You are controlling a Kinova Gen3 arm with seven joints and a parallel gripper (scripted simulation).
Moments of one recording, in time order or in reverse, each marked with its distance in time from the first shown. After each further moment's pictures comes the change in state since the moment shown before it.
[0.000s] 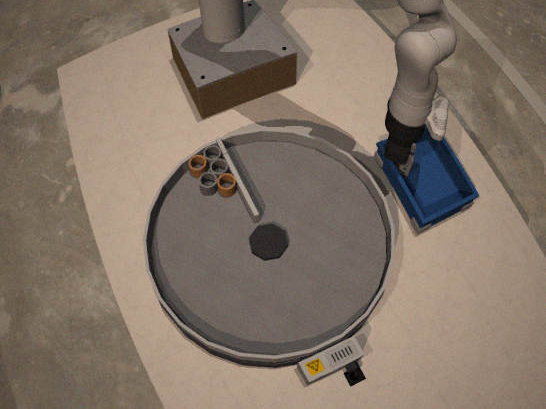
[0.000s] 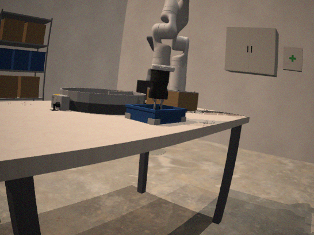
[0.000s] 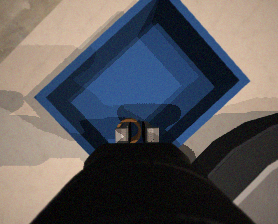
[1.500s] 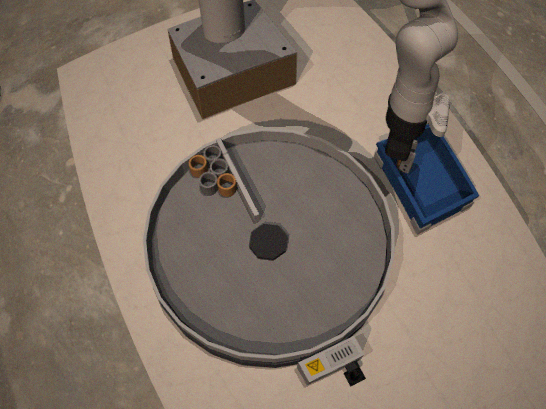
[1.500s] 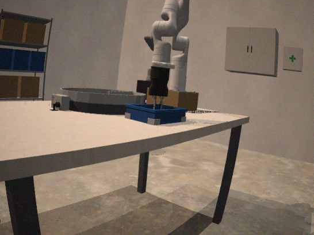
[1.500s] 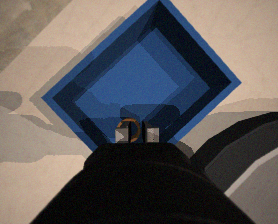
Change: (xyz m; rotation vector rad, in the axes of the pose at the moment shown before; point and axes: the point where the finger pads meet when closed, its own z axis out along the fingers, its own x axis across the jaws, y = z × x) arm 0.001 0.000 -0.011 0.000 0.000 0.000
